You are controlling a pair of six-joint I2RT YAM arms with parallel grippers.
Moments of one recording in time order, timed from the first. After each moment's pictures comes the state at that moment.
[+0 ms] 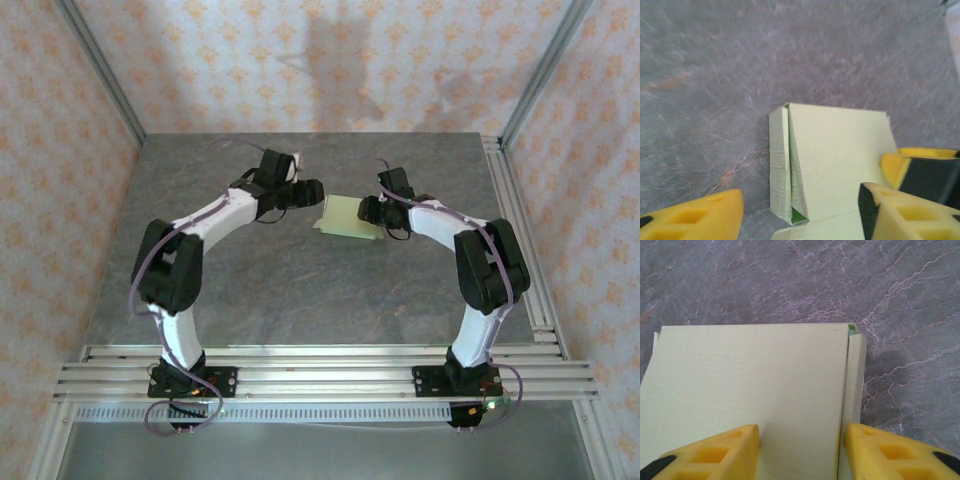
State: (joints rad) left arm -0.38 1.91 1.42 -0.32 0.26 -0.53; right arm 0.35 1.83 1.18 -0.27 -0.11 0.53
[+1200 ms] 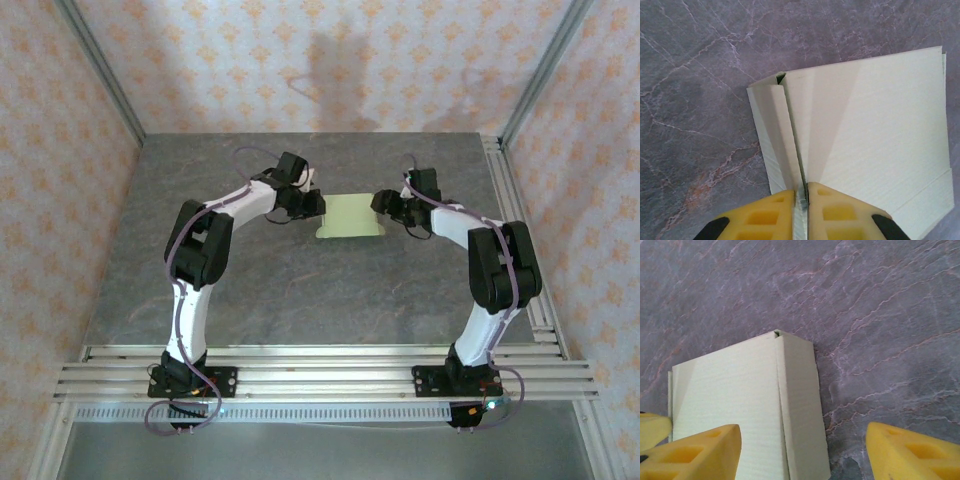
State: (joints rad) left arm -0.37 2.15 1.60 -0.44 0.42 -0.51; right arm 0.19 1.80 1.08 -0.09 -0.32 0.54
